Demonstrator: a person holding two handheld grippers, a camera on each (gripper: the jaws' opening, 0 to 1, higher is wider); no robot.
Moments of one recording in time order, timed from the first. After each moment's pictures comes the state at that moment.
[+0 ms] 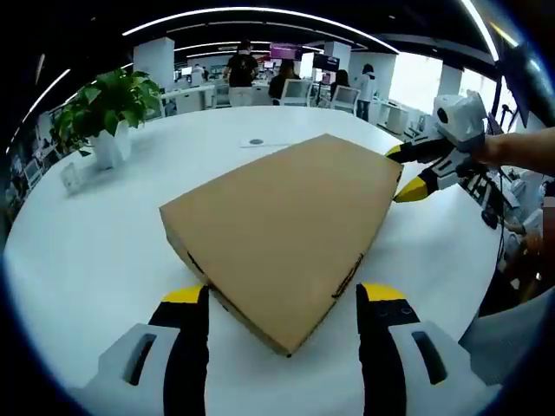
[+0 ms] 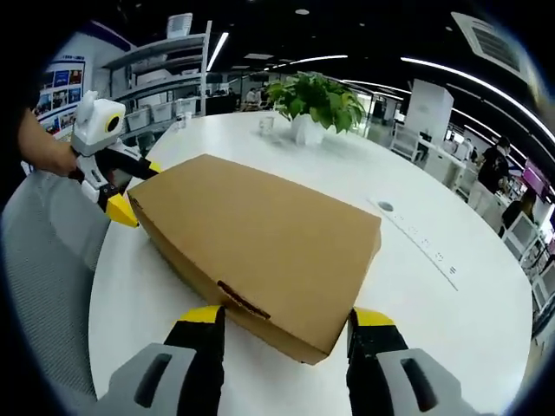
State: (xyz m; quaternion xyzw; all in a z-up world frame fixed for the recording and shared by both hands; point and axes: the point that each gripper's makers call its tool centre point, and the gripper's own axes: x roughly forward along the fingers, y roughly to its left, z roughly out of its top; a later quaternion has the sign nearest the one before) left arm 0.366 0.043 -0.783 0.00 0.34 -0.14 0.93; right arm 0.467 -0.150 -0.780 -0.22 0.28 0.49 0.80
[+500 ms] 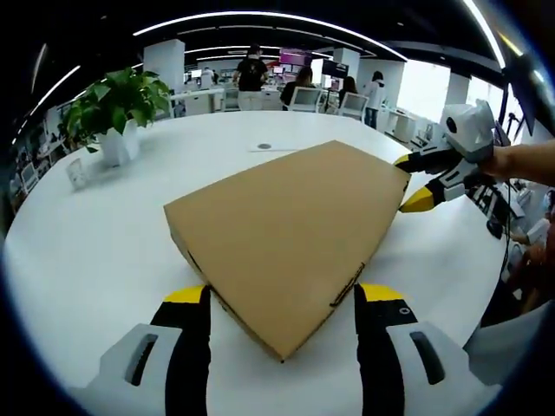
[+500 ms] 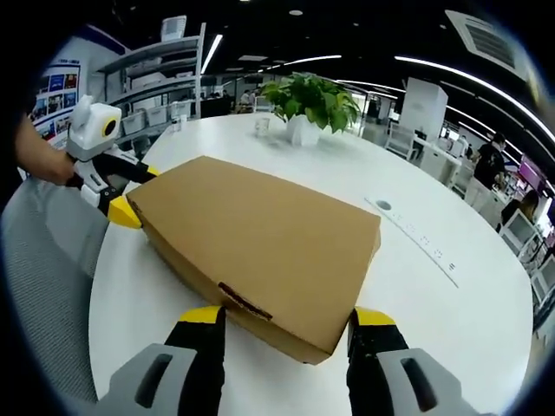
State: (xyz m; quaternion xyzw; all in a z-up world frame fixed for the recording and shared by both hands) left arm 0.371 0.045 -0.784 -0.01 0.33 -0.13 0.93; right arm 0.467 -0.149 -0.782 -0.21 0.28 0.48 0.81
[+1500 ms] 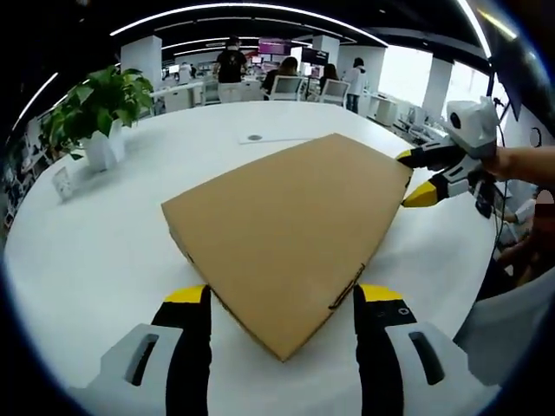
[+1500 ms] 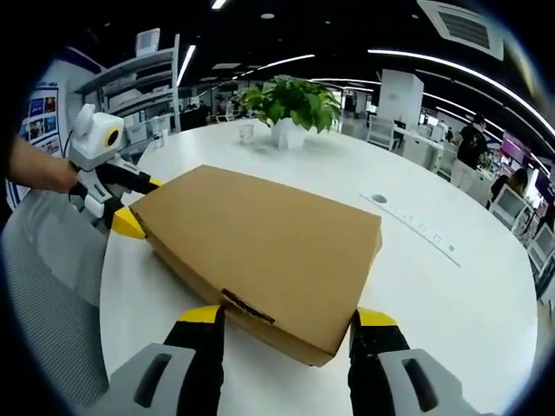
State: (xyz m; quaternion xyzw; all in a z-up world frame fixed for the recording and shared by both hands) left arm 0.373 0.069 -0.784 0.01 0.36 -0.18 0.91; right arm 0.444 -0.131 -0.780 -0.17 0.30 0.43 0.83
